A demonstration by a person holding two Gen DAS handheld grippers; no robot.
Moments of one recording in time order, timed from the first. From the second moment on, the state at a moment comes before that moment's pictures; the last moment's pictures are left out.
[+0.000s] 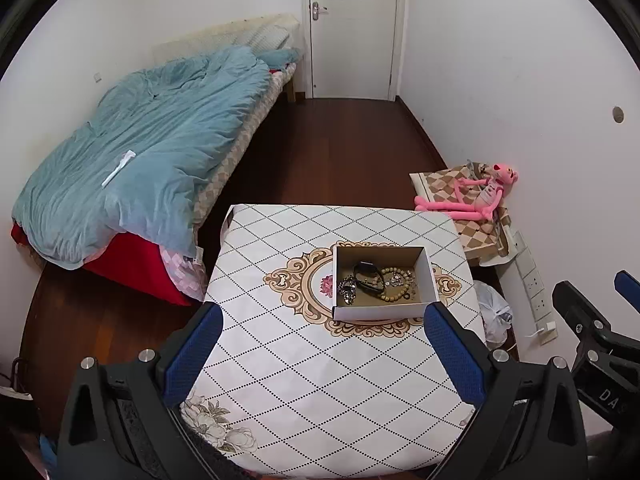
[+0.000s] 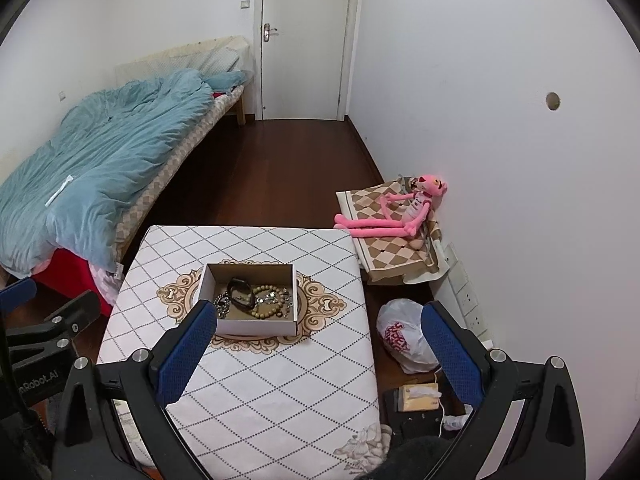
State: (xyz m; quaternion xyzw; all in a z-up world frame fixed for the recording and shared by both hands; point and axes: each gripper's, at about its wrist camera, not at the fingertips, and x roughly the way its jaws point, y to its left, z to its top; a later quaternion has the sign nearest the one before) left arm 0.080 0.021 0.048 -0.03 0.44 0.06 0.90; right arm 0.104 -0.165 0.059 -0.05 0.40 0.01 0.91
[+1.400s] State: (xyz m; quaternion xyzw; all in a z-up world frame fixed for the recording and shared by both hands) left arm 0.123 0.022 0.019 -0.03 0.49 0.06 0.87; right arm 0.163 -0.159 0.023 -0.06 0.47 0.02 0.88
